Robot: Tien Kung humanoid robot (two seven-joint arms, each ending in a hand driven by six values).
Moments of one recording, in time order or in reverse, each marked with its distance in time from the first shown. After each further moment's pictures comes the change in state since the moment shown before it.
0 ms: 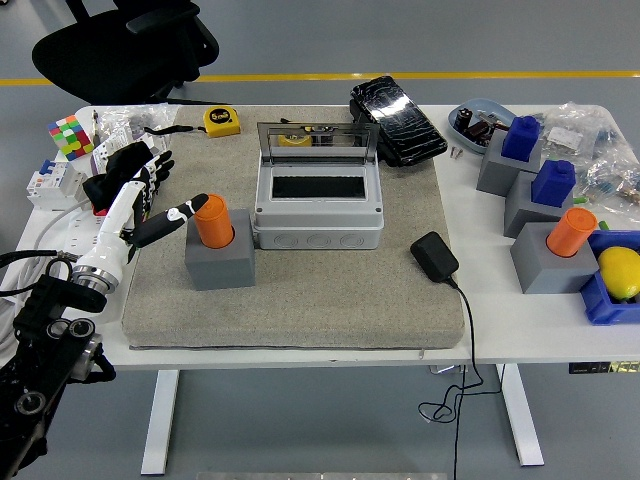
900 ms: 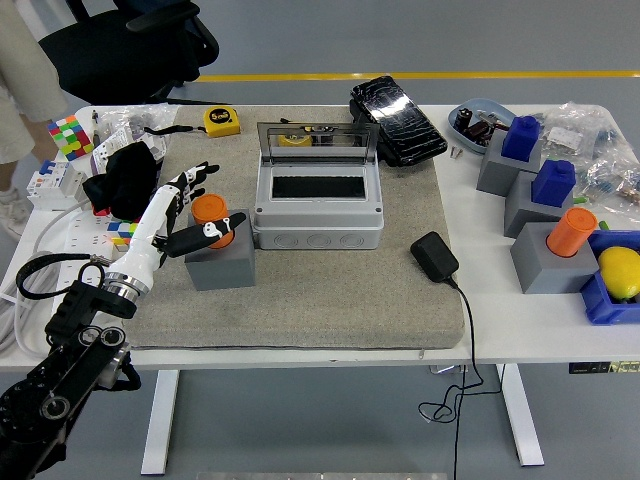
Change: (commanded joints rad) left arm -0.024 -0.012 0.142 0.022 -0.021 0.061 -0.059; right arm -0.001 0.001 0.000 0.000 0.003 0.000 0.000
